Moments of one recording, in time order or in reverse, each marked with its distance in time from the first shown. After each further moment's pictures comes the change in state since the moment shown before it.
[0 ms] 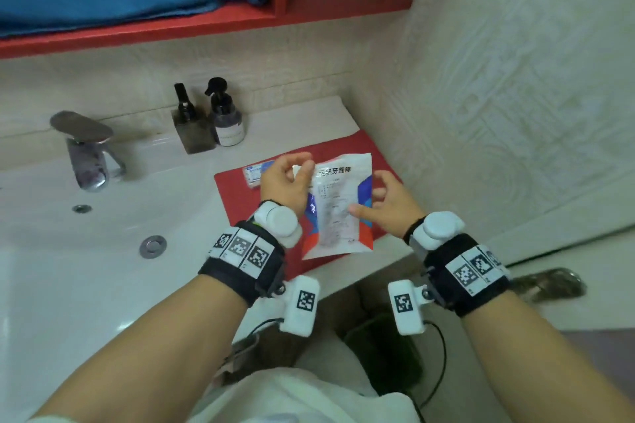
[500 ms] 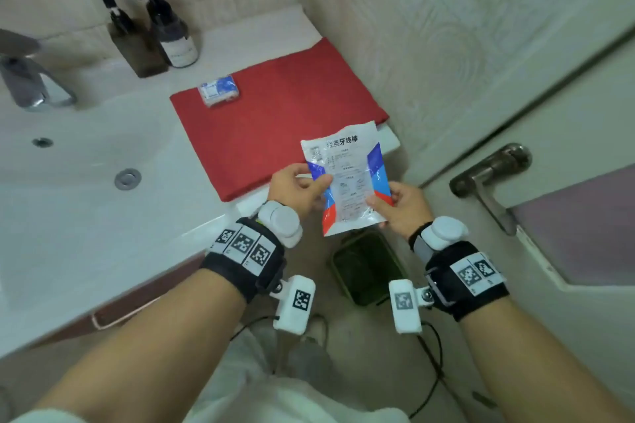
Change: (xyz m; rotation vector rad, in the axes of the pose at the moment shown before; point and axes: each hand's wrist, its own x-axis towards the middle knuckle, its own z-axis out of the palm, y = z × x) left_hand -0.109 0.168 -0.092 -0.207 -0.153 -0.070; right_hand -0.163 -0.172 -0.032 0.026 0.176 -0.162
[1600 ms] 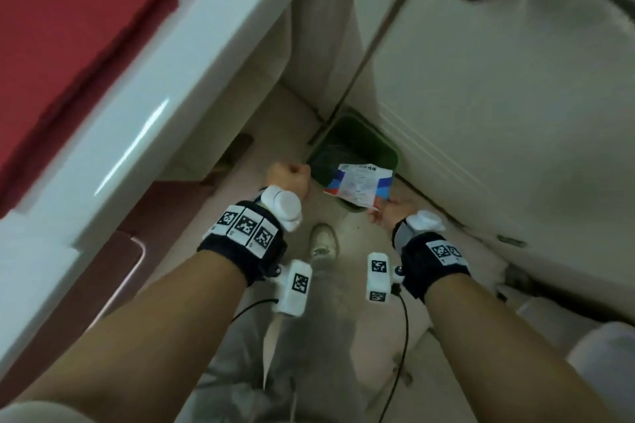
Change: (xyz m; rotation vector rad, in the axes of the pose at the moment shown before) left_hand -0.108 0.277 -0.275 -0.021 0.554 0.474; right_hand 0.004 -0.389 0.149 0.306 0.033 -0.336
